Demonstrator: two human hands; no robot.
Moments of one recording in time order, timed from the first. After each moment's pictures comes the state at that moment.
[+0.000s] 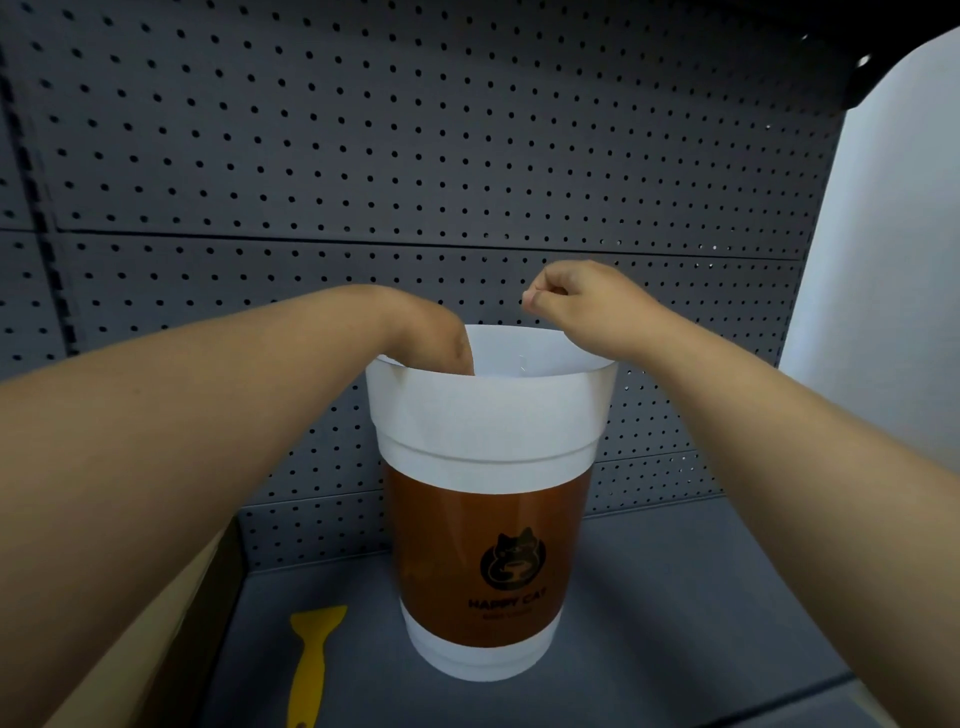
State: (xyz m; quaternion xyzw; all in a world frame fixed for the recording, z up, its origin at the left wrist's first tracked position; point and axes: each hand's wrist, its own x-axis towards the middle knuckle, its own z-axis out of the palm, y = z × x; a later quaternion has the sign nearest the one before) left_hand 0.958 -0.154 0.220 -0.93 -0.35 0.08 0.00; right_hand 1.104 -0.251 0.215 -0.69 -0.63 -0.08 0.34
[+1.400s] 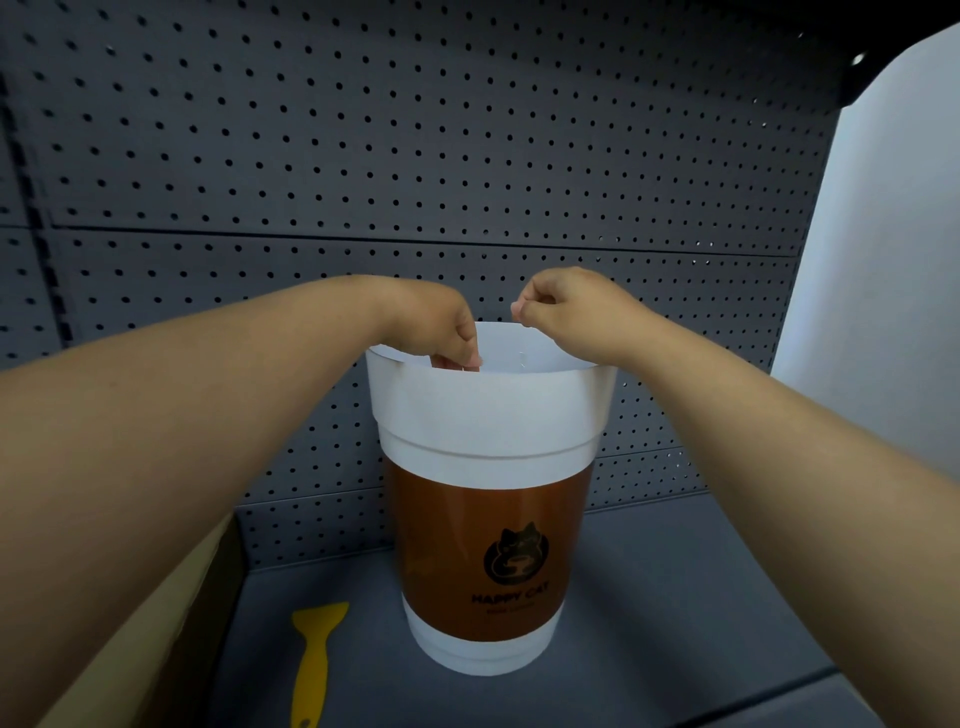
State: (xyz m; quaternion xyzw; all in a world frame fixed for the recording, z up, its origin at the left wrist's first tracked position) left_hand 0.953 -0.143 0.222 -0.95 -0.31 -0.02 -0.07; right_hand 1.097 -0.245 0.209 -0.70 -0.63 -0.09 0.32
